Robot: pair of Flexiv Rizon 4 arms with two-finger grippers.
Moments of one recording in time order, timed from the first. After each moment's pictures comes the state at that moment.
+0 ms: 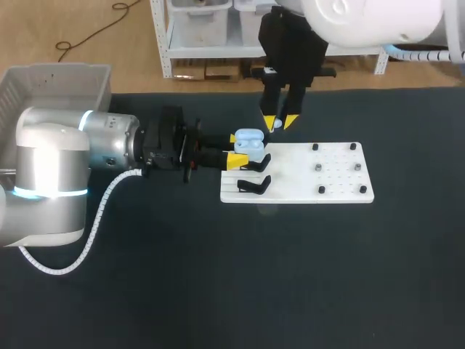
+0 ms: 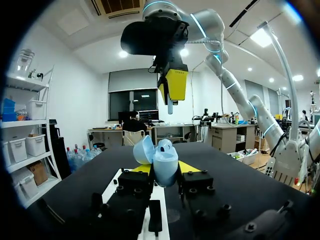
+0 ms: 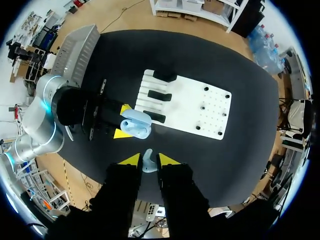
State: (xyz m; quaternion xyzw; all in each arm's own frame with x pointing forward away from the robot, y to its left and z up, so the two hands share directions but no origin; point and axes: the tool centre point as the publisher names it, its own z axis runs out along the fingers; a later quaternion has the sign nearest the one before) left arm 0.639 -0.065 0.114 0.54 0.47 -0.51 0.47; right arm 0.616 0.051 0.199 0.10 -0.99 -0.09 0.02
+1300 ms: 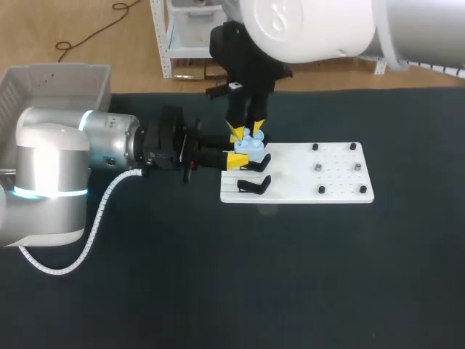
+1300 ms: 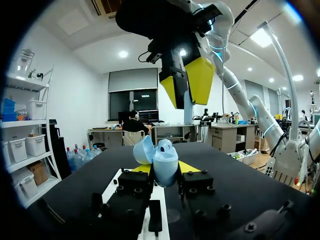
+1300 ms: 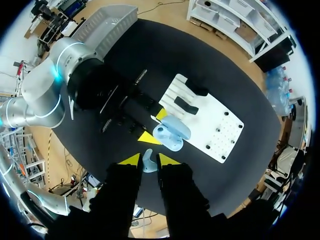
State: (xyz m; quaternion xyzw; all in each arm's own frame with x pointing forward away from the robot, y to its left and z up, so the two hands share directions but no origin) left arm 0.639 -0.065 0.114 0.54 0.47 -0.51 0.47; right arm 0.610 0.097 0.186 0.26 -0.96 -0.07 0.02
